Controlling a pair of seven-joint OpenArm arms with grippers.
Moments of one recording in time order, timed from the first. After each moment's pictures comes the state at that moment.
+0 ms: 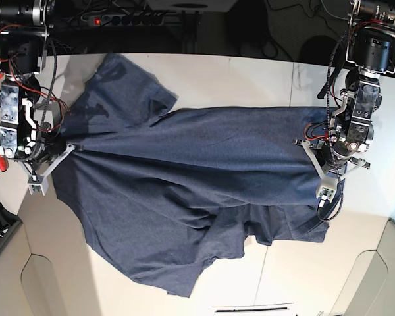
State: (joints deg) left arm -5.2 -21.7 6.8 67.2 -3.7 -6.4 31.4; right arm 7.6 15.9 7.6 69.7 6.9 11.1 -57.4
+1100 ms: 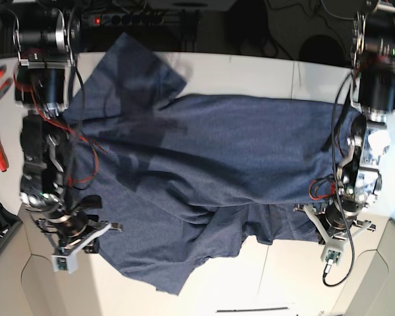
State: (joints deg) left arm -19.8 -21.6 6.9 64.2 -3.8 -9.0 20.5; right arm 21.9 5.9 3.6 68.4 9.0 13.0 -31.7
